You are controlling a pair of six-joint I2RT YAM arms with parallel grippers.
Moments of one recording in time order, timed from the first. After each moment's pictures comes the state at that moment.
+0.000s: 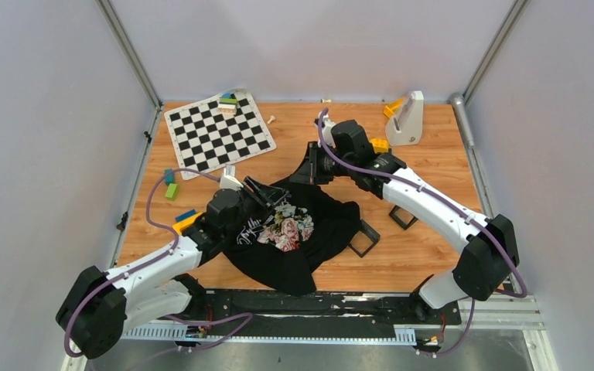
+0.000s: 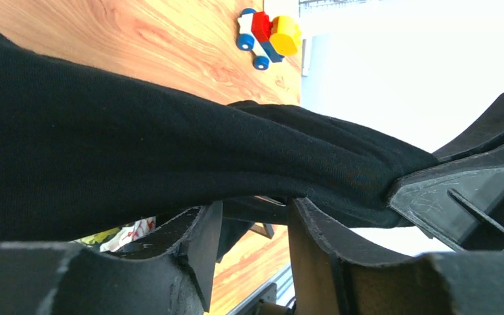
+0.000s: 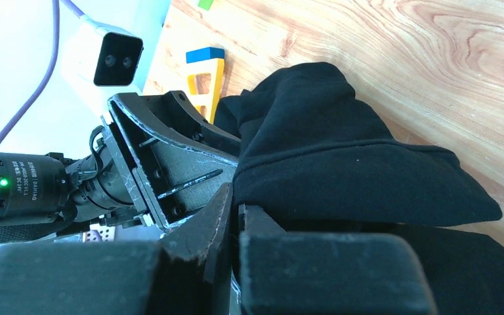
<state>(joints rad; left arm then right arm) -0.67 1.00 0.41 0.35 -0.06 -1.28 0.70 1.49 1.29 -0.34 -0.37 0.64</state>
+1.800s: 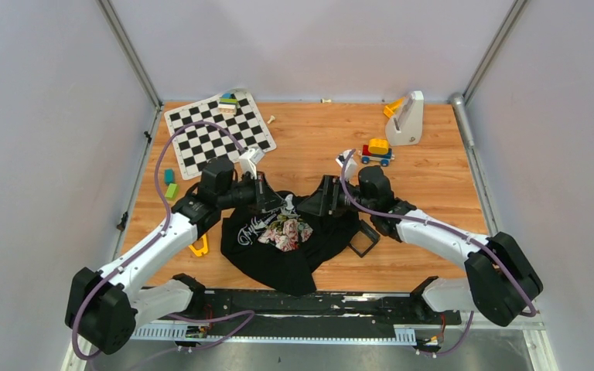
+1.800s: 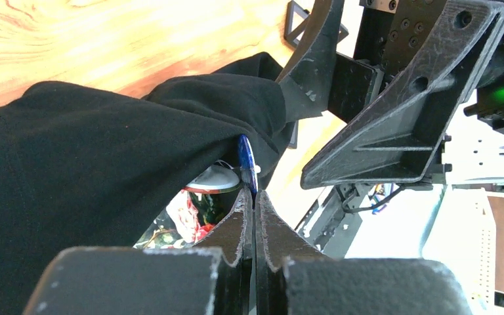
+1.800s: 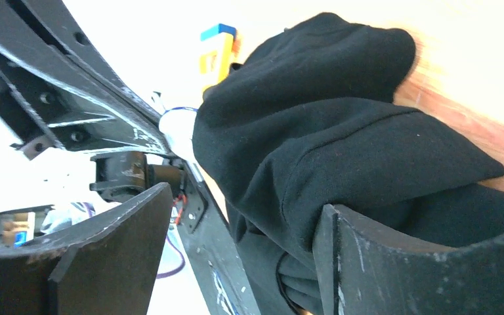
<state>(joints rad) -0.51 1.07 0.74 -0.14 0.53 -0.51 0.64 1.30 0.67 0.26 -0.50 0.74</state>
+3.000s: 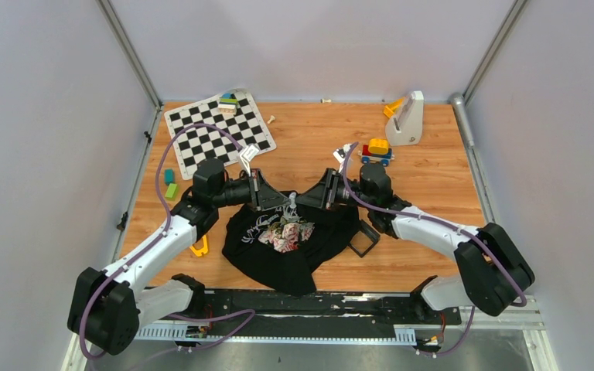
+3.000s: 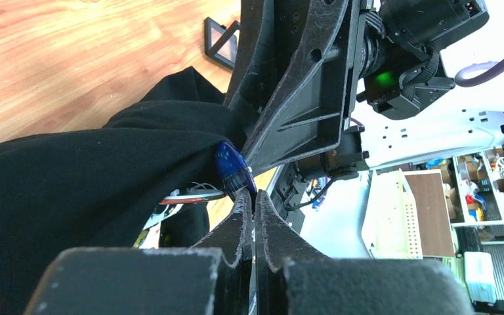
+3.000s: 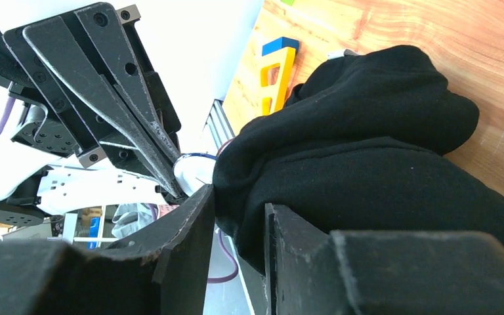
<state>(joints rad) -0.44 1.07 0.65 0.15 0.79 -0.69 0.63 1.37 0.66 0.54 -0.61 0.97</state>
